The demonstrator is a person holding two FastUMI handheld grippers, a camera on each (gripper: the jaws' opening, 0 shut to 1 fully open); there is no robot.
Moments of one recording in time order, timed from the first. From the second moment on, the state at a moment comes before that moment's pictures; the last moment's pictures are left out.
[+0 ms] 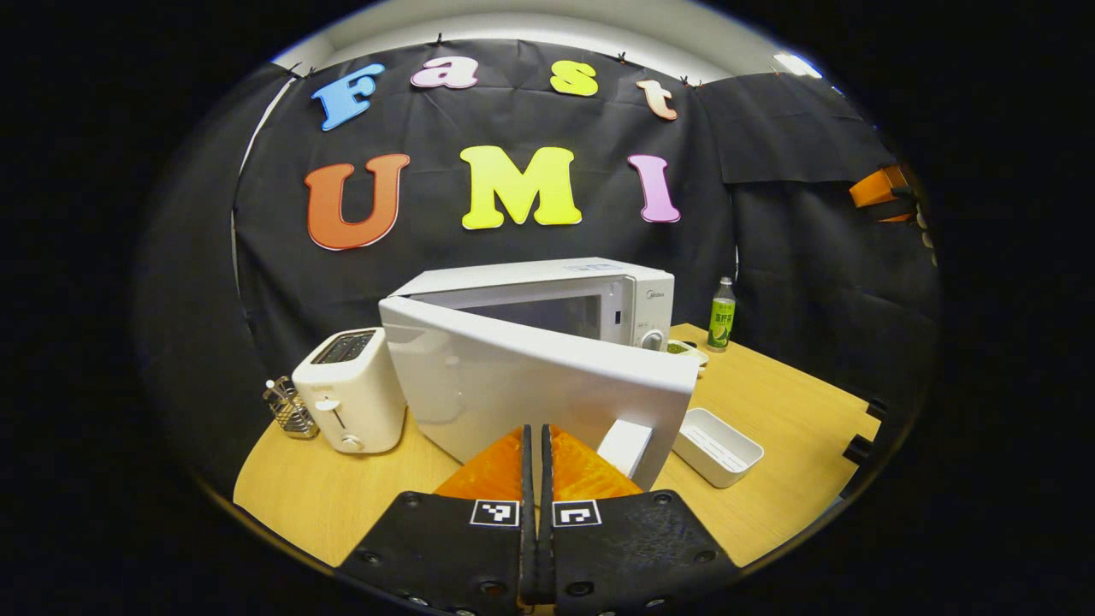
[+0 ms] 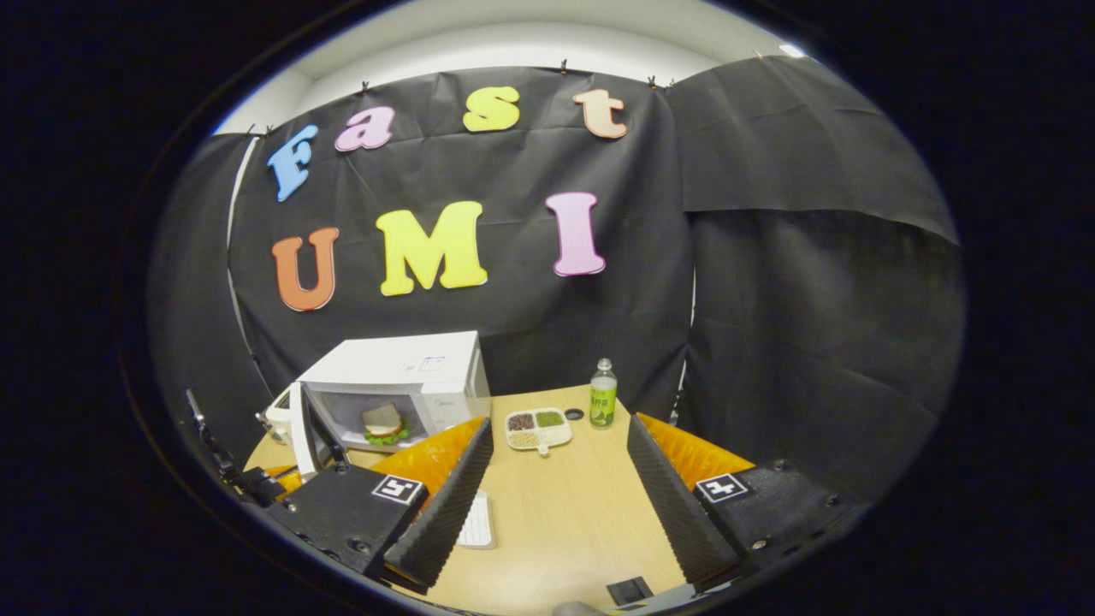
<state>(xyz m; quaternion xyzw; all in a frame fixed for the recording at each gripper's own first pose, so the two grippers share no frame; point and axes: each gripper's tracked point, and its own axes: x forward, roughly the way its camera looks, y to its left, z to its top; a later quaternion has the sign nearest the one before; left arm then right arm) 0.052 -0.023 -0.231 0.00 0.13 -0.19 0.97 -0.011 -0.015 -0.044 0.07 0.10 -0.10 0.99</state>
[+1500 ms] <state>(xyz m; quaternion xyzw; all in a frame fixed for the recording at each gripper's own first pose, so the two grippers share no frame) 0.224 -0.150 -0.242 -0.01 0.13 -0.13 0.98 0.040 -0.106 -0.079 0.07 0.14 -0.11 0.98</state>
